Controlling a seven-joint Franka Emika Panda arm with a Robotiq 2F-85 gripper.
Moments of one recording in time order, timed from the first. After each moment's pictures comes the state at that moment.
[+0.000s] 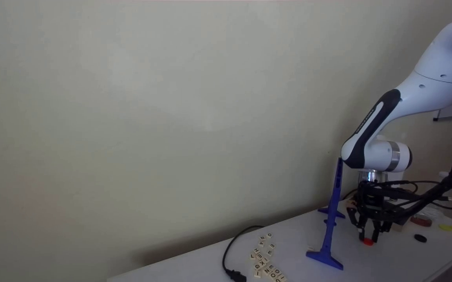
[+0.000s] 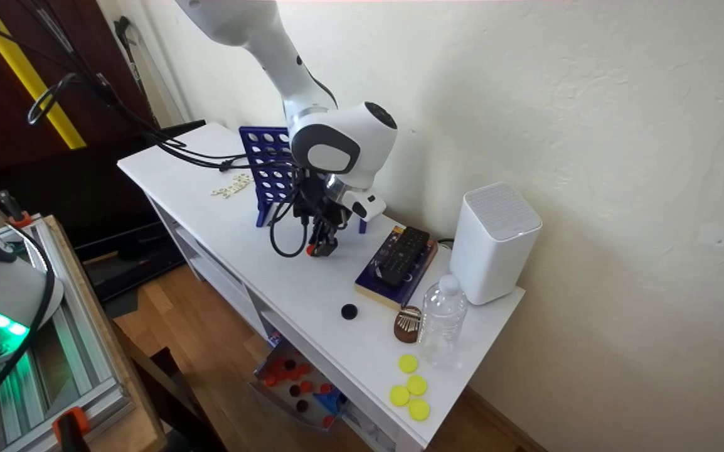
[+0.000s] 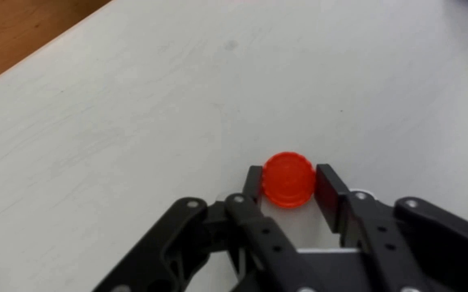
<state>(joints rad) -0.25 0.87 -0.08 -1.86 0.29 2.30 0.06</state>
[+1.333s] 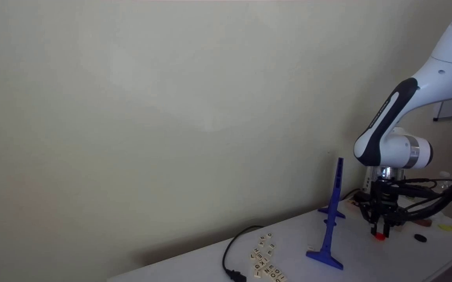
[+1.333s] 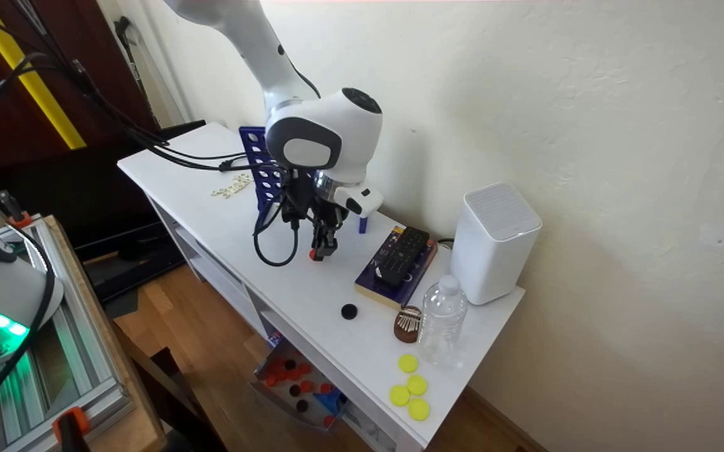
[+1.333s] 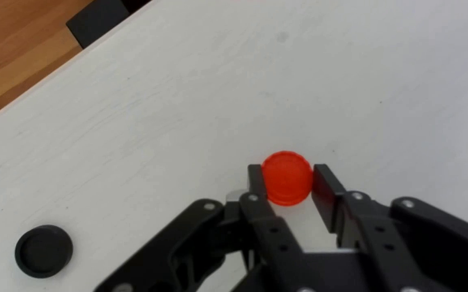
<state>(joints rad) -0.25 0.74 -0.10 -2.05 0.28 2.49 0.00</state>
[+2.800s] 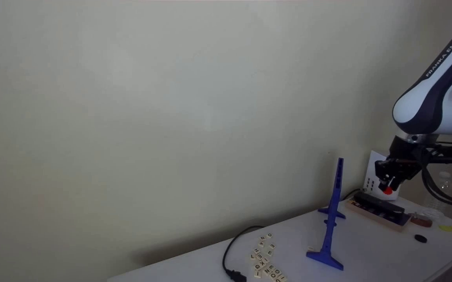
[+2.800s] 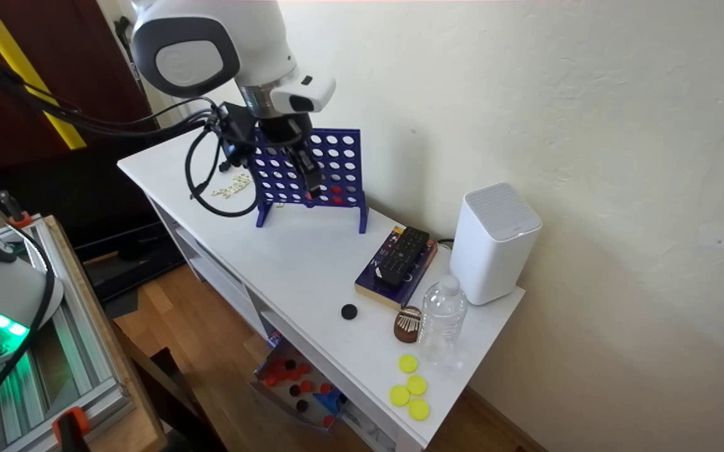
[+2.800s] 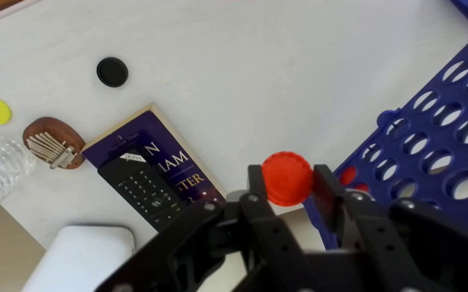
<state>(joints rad) -0.22 0.16 -0.09 -2.56 0.15 2.93 -0.15</state>
